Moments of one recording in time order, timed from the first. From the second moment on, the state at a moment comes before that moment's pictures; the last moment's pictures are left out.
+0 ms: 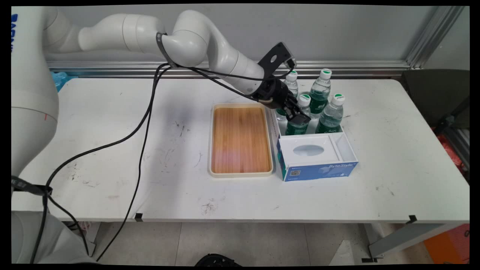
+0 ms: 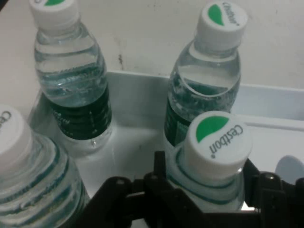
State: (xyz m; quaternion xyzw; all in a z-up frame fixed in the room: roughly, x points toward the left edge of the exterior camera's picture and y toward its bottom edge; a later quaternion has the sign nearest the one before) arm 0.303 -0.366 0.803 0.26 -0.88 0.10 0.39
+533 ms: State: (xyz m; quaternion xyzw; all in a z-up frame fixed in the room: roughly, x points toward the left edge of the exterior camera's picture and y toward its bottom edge) arm 0.302 -0.367 0.809 0.26 -0.88 0.10 0.39
